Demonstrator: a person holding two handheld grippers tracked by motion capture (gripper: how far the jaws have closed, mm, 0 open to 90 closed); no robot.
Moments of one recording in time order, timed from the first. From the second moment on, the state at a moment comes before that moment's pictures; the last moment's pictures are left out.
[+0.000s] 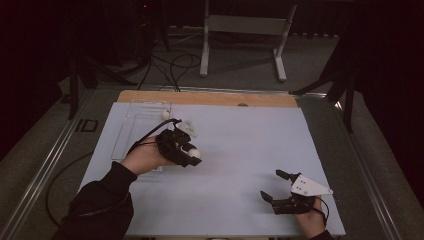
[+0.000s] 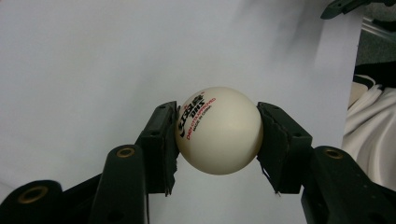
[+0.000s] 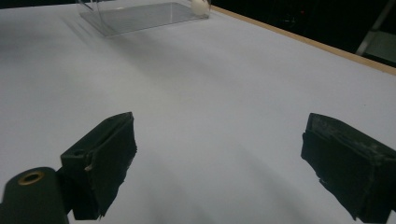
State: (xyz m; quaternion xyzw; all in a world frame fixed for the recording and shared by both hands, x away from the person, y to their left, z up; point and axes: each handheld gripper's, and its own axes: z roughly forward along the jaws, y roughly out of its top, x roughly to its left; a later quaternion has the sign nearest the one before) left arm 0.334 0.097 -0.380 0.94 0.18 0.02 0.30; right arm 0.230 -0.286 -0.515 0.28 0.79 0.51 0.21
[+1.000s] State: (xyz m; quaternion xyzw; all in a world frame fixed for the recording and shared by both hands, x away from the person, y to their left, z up) left arm 0.343 0.141 -0.347 0.92 0.23 0.05 0.33; right arm 0.229 -0.285 -0.514 0.28 0.78 0.51 0.22
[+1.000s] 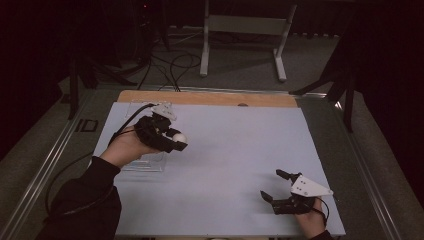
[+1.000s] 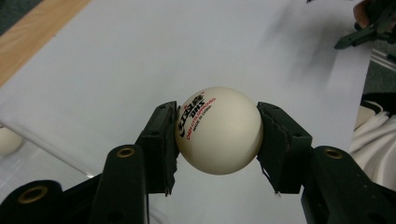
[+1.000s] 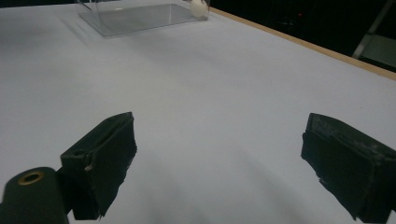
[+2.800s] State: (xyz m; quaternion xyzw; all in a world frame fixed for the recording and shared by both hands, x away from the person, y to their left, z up) left arm 0.362 0.178 -0.377 0.84 0.41 0.17 0.30; right arm 0.230 -0.285 -0.516 0.28 0.79 0.51 0.22
